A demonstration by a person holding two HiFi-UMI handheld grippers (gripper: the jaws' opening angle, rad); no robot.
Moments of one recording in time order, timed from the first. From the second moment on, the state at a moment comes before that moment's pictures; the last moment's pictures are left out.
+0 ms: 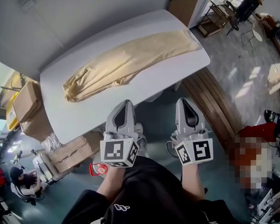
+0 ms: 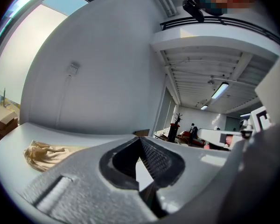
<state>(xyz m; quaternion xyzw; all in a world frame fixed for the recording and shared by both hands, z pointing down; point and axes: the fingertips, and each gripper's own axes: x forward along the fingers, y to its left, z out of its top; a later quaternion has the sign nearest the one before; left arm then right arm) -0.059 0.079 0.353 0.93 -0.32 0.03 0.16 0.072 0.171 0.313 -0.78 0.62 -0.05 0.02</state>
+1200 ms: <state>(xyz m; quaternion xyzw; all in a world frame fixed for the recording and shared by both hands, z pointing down) 0.024 -0.096 0.340 0.91 -0.38 0.02 0.17 0.164 -0.027 0.314 -0.73 0.68 -0.06 0.01</state>
